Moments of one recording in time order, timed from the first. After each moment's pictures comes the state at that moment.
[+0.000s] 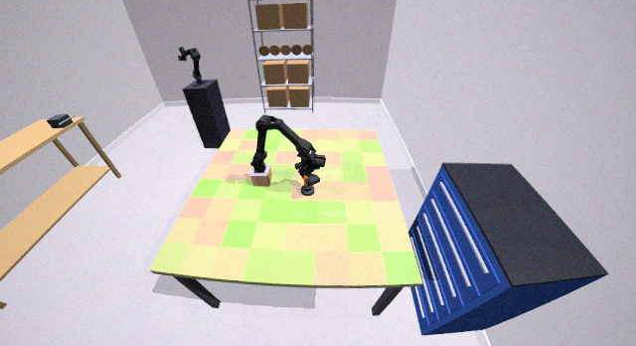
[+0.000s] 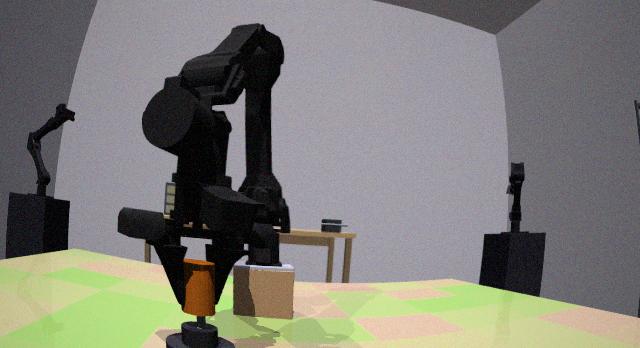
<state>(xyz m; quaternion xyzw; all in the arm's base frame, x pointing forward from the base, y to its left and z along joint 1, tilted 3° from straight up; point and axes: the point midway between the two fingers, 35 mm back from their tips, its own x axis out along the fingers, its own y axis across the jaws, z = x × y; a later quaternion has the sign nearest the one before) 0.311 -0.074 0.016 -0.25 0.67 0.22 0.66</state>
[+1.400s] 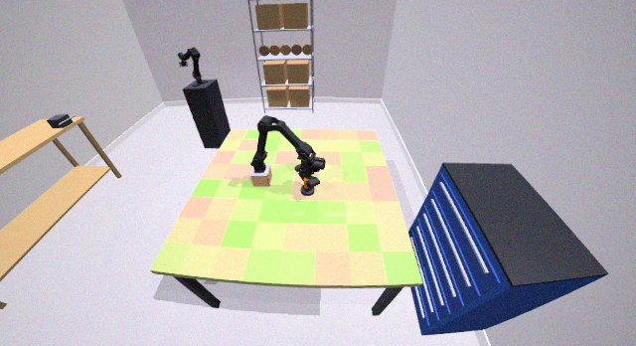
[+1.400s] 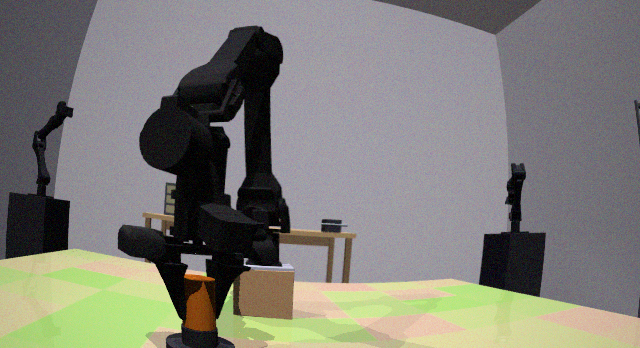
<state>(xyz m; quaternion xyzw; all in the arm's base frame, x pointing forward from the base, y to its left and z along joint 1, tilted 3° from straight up) 0.310 -0.075 -0.003 -0.25 0.67 0.21 0.66</state>
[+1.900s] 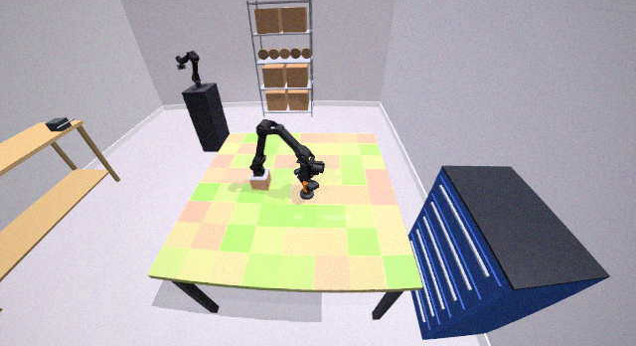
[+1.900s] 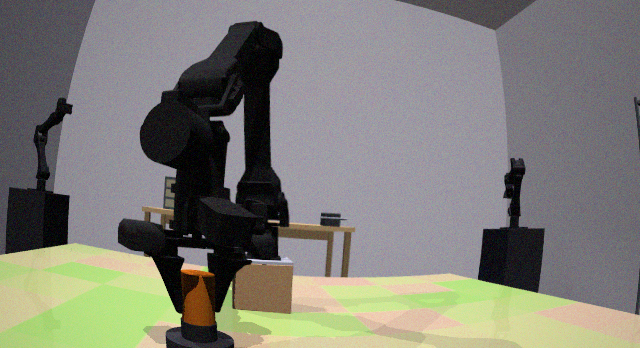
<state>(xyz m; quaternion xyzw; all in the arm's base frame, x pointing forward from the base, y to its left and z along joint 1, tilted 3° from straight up) 0.310 -0.075 -0.003 -0.25 0.67 0.21 0.67</state>
